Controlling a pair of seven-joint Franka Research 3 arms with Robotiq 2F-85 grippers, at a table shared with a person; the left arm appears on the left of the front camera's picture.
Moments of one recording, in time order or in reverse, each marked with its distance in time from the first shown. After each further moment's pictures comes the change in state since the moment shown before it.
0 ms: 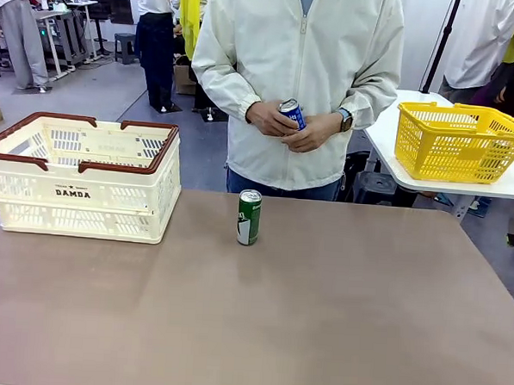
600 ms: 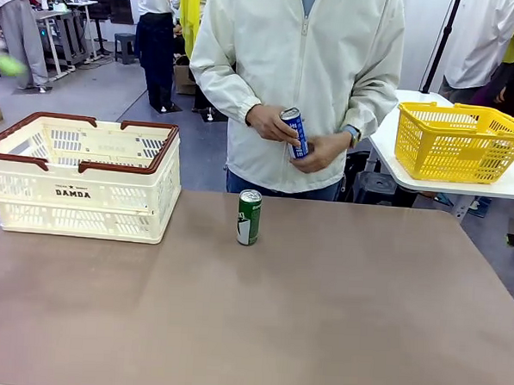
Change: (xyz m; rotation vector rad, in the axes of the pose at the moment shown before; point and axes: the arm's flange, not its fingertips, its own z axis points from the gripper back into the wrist) left arm 0.025 -0.277 -0.126 0.130 -0.110 0.083; right arm 0.000 0.000 0.000 -0.001 0.001 0.000
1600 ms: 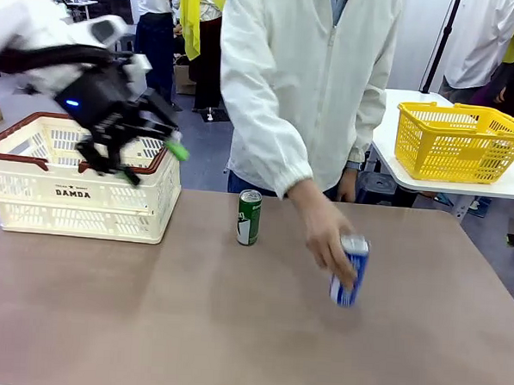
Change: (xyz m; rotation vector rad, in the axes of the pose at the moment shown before) left arm 0.027 -0.017 -0.143 0.014 0.147 0.044; right arm 0.000 0.000 0.000 0.000 -0.001 0.000
